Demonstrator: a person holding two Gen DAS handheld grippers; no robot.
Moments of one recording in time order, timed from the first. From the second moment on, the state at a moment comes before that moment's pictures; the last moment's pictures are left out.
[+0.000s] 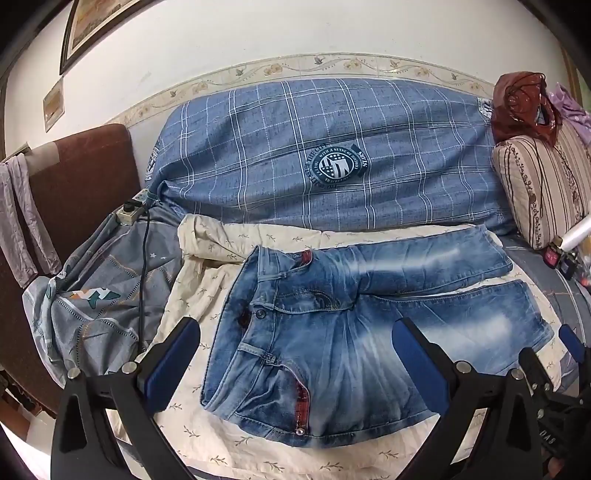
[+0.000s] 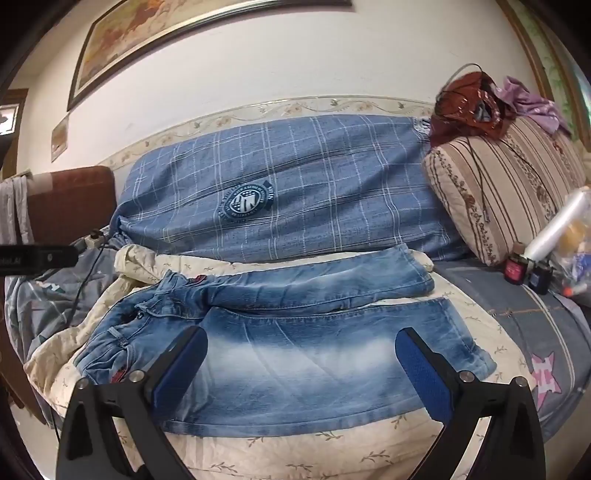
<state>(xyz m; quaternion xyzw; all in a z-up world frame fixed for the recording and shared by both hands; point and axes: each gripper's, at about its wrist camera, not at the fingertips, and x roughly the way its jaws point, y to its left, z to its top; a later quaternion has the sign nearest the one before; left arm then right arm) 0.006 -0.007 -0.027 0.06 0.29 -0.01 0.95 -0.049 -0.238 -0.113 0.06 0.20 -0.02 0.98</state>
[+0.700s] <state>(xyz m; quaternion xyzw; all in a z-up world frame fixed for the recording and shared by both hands) 0.030 -0.009 -0.055 0.07 0.32 0.00 0.94 -0.028 -0.252 -0.129 0.08 0.24 -0.04 0.97</state>
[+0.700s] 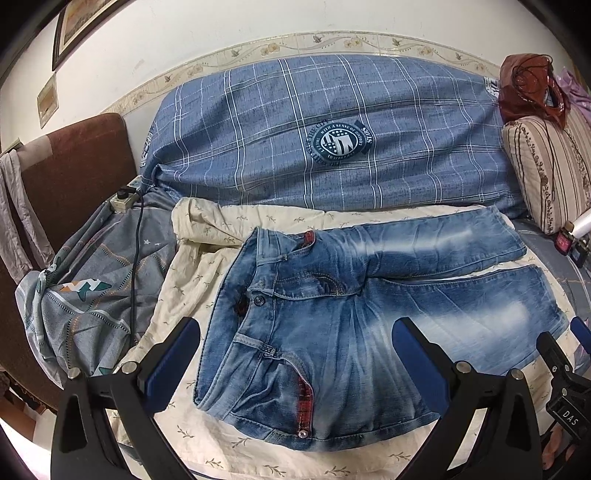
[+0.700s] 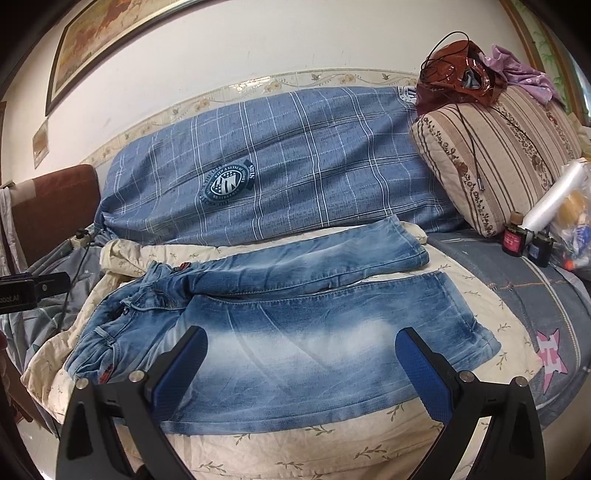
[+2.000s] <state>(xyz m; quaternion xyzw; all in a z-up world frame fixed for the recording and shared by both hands) 0.047 -0.013 -0.074 0.08 0.35 0.00 0.93 -0.018 -0.254 -0.135 0.08 0.26 -0.03 0.96</state>
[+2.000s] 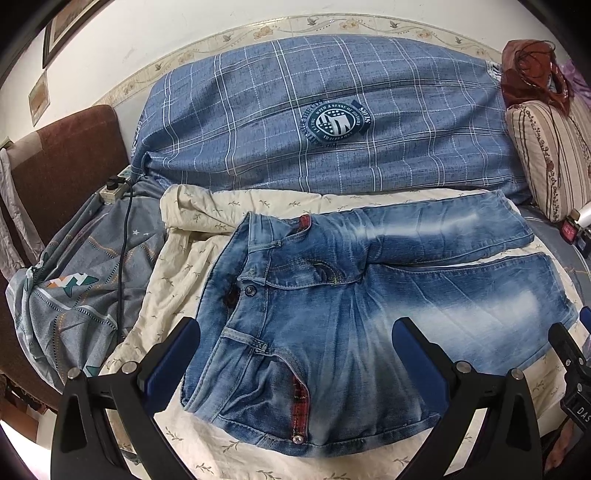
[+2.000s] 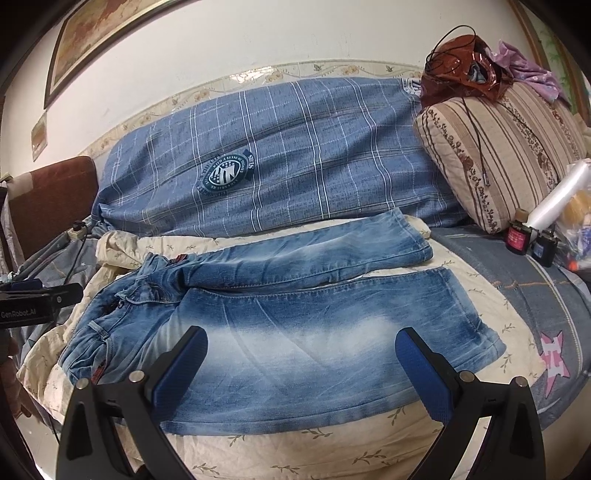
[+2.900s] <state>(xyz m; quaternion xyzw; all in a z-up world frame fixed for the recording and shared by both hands) 0.057 -0.014 -0.082 0.08 0.36 0.00 0.93 -0.017 -0.261 -0.136 0.09 0.27 -0.04 0.96</state>
